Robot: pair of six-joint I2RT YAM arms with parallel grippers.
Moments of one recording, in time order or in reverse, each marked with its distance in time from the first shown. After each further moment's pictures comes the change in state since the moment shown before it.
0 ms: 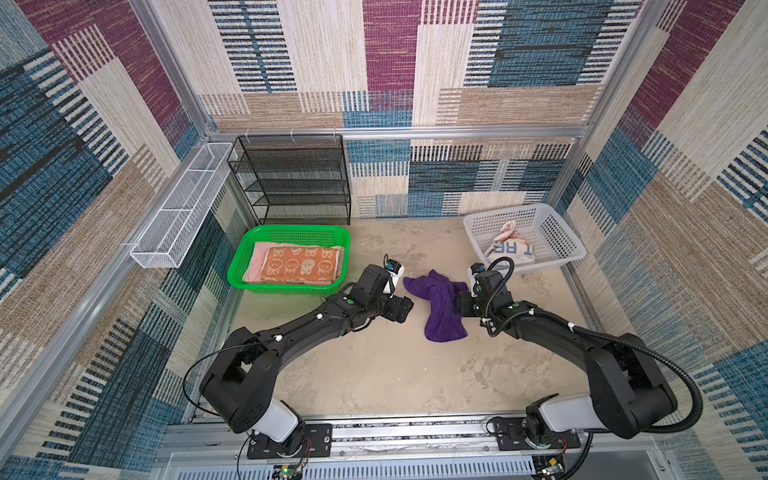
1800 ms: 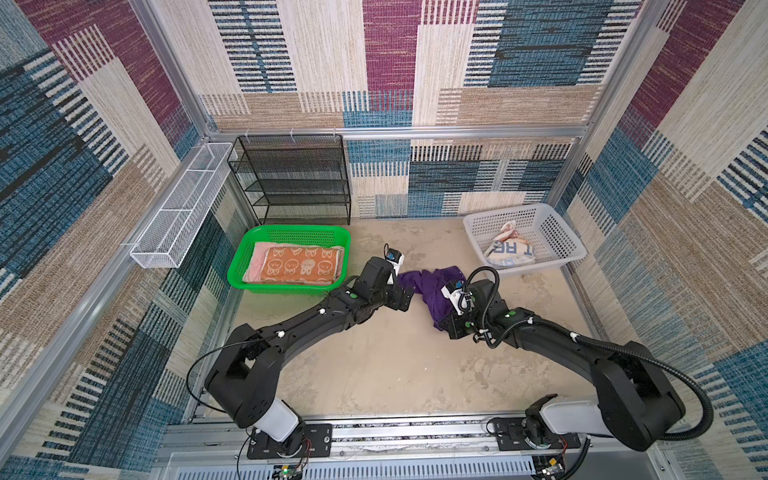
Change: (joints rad) left arm -0.004 0.054 0.099 0.021 -0.111 0.020; right arm 0.117 -0.044 -0.025 -0.096 -0.390 -0.108
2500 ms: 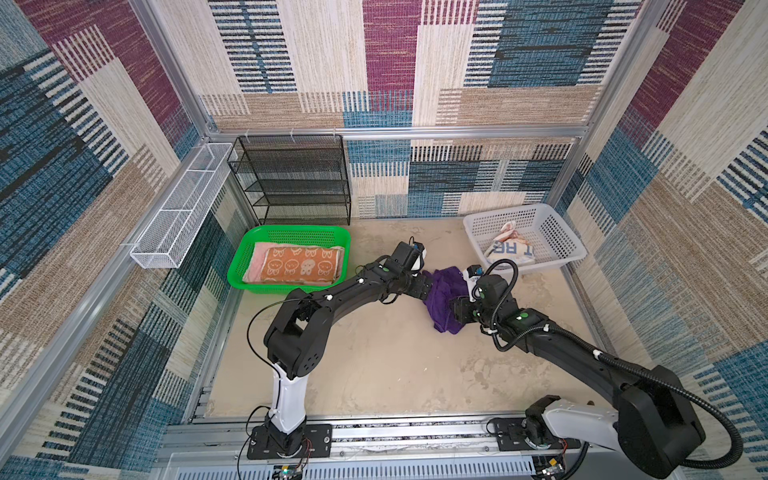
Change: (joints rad) left arm -0.026 0.383 0.405 -0.215 0.105 -0.058; right arm 0.000 -0.165 0.025 -0.001 0.416 0.113
